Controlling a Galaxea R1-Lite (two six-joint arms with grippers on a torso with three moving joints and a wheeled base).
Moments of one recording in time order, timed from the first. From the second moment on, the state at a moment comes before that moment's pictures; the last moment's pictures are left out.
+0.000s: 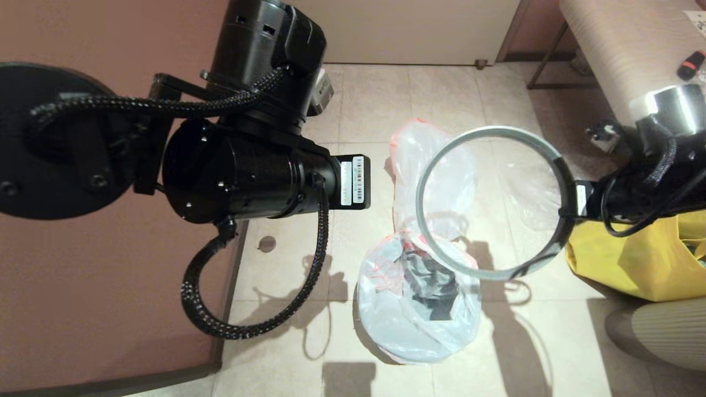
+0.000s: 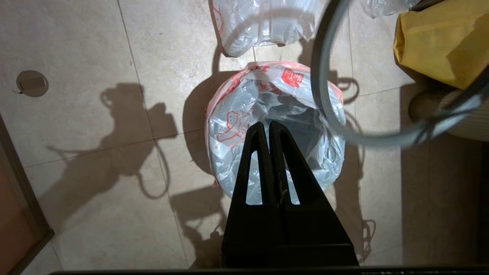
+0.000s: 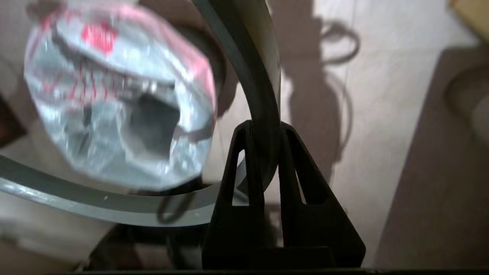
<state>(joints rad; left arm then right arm) -0.87 1.68 -1.53 0.34 0.45 -0.34 0.14 1.68 -1.40 0.43 -0.02 0.21</state>
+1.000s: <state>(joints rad) -0.87 1.68 -1.53 0.34 0.45 -0.34 0.36 2.14 -1.41 0.32 0.05 0.34</state>
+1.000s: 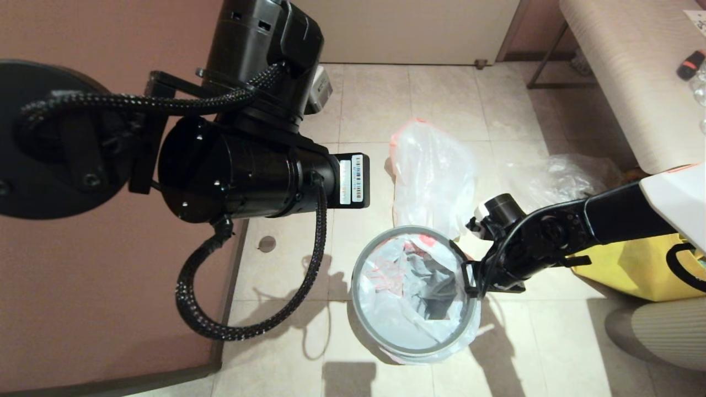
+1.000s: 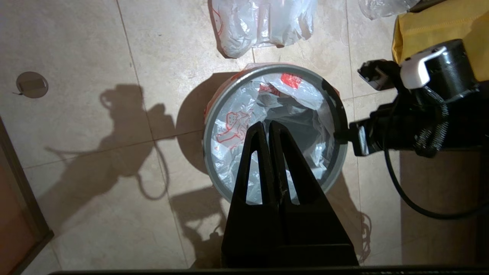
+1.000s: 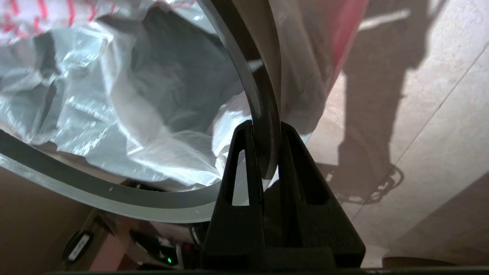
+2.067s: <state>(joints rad) -0.88 1.69 -1.53 0.34 0.45 -0.34 0.35 2.11 -1.34 0.29 0.00 0.38</state>
